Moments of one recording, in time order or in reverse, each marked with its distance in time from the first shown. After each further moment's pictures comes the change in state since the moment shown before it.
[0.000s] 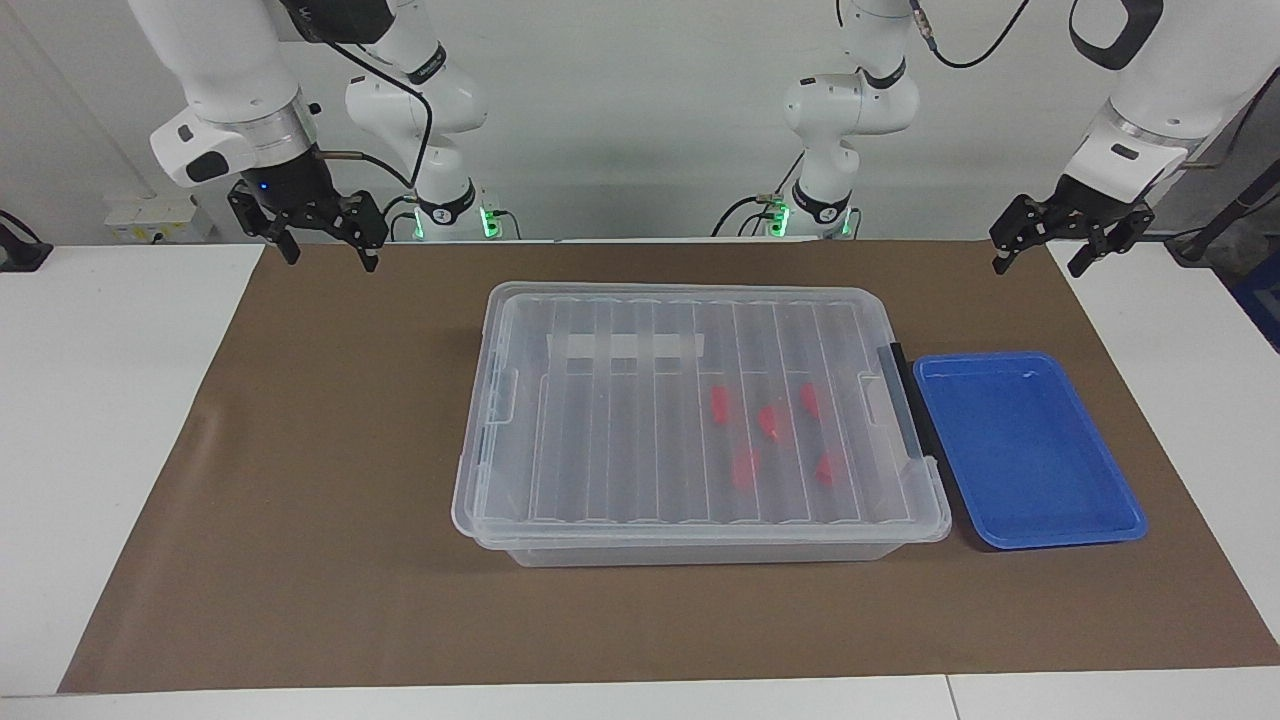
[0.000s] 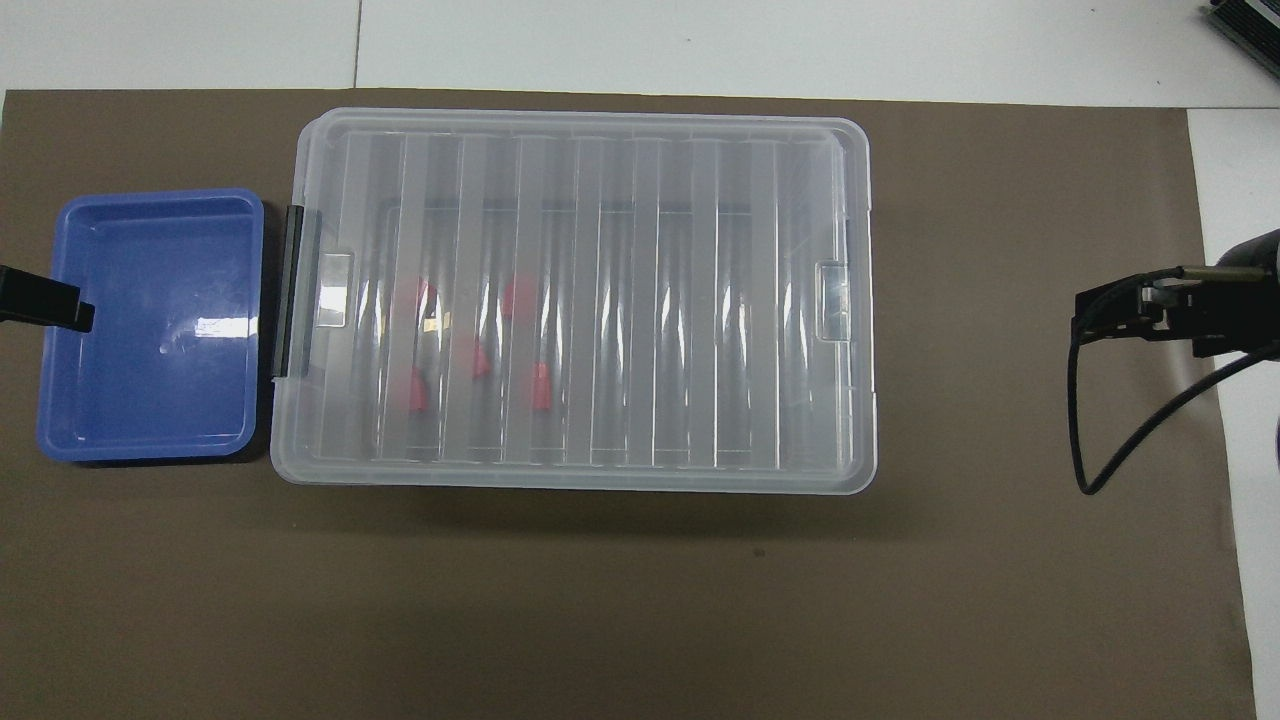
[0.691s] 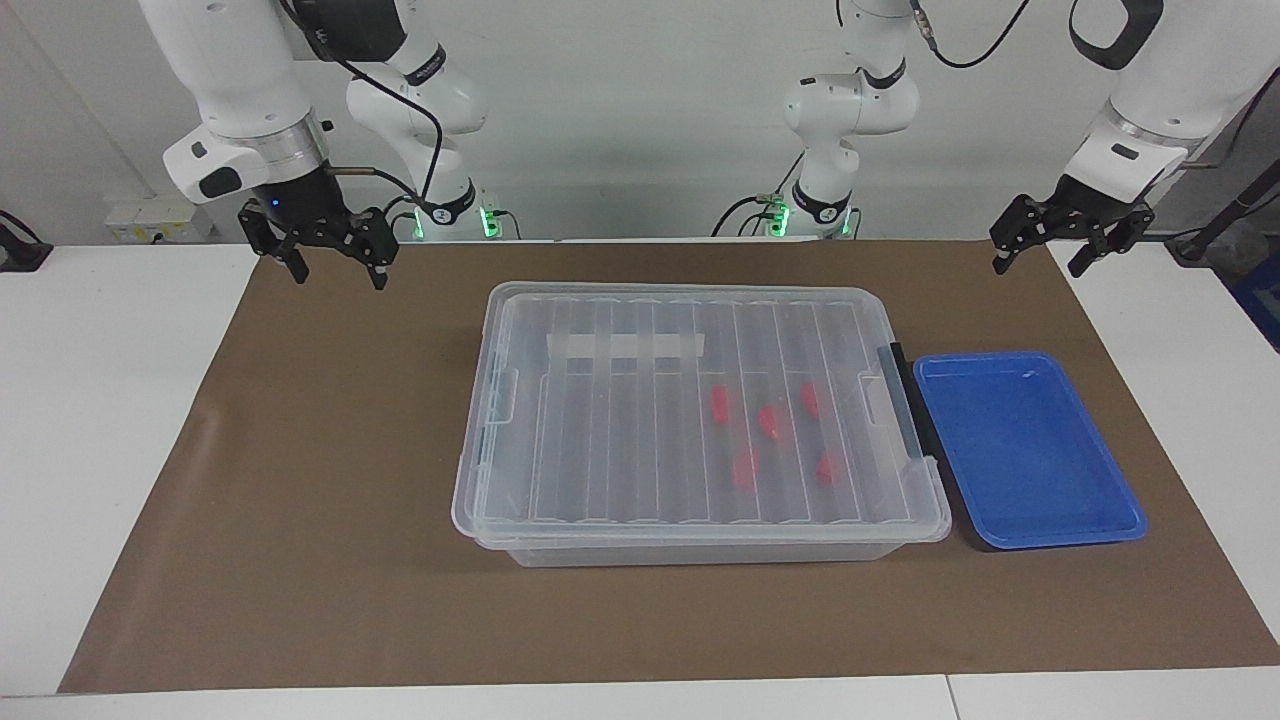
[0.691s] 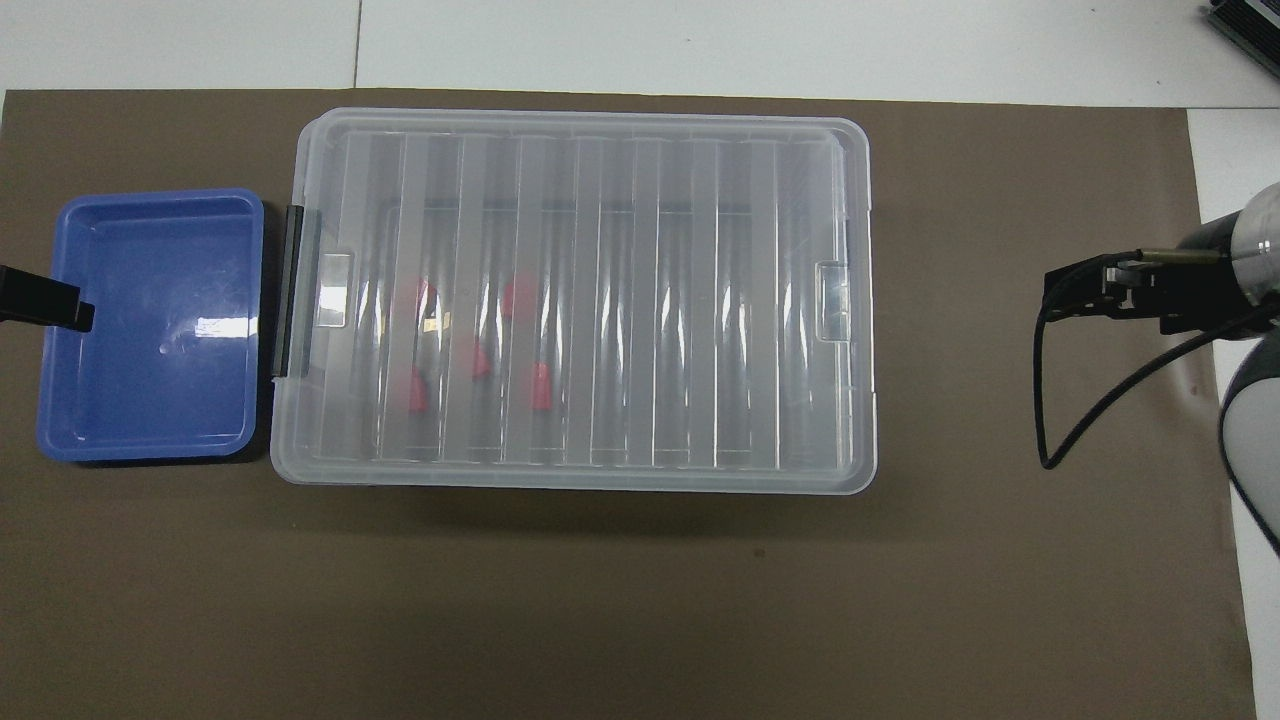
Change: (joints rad) left arm 0.000 0.000 0.000 0.000 0.000 0.001 0.000; right arm -0.105 0.019 0.131 -0.011 0.000 0.063 0.035
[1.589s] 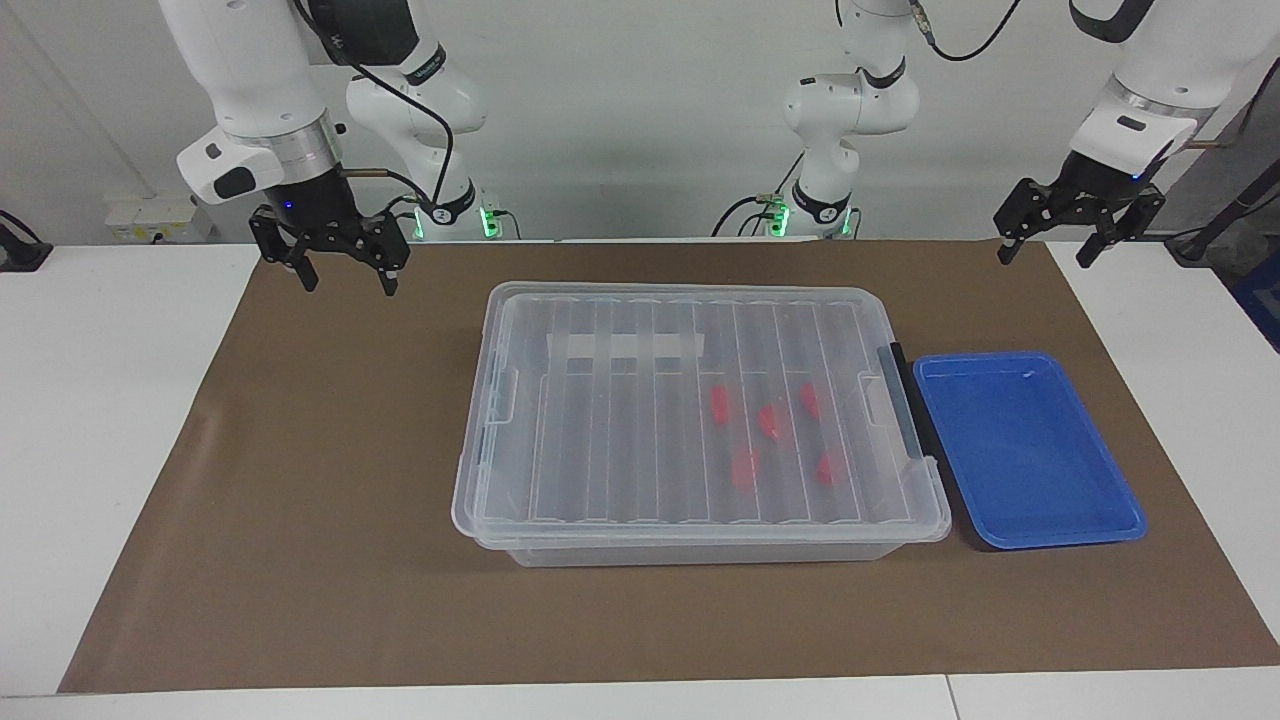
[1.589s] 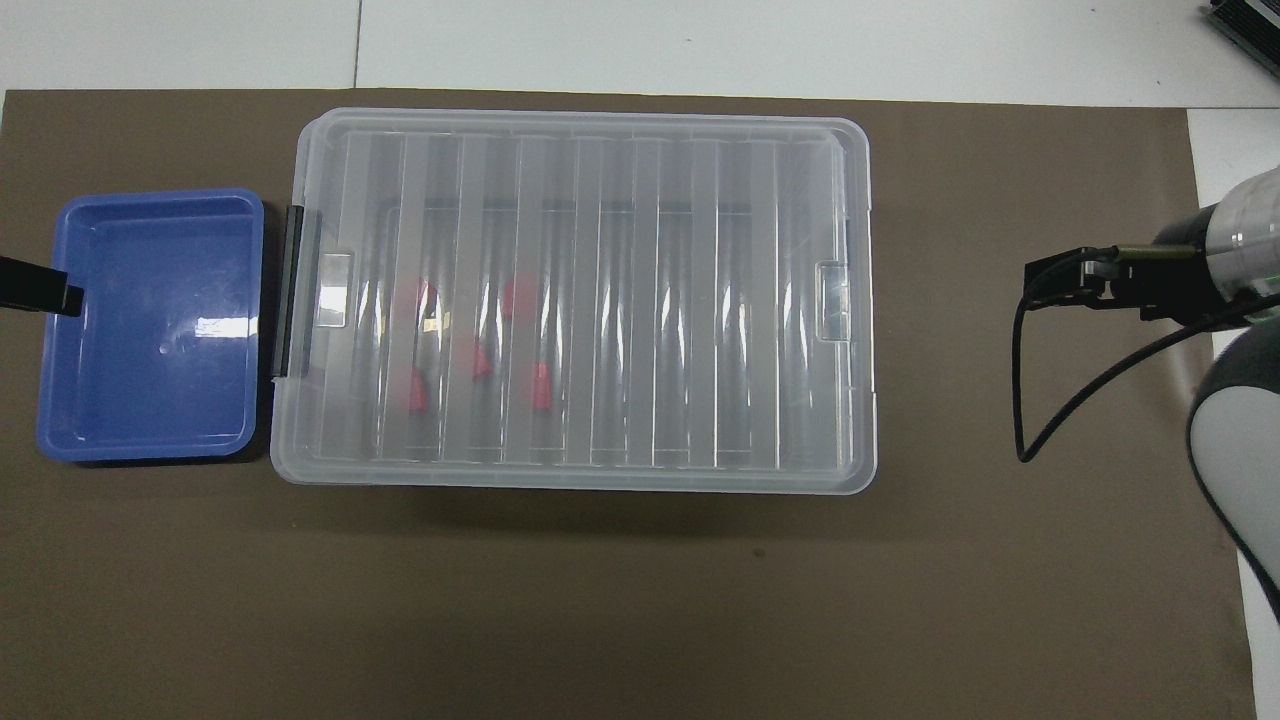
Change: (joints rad) left arm -0.003 -0.003 -0.008 0.029 0.000 0.011 0.000; right arm 0.016 0.000 0.008 -0.017 0.000 0.066 0.000
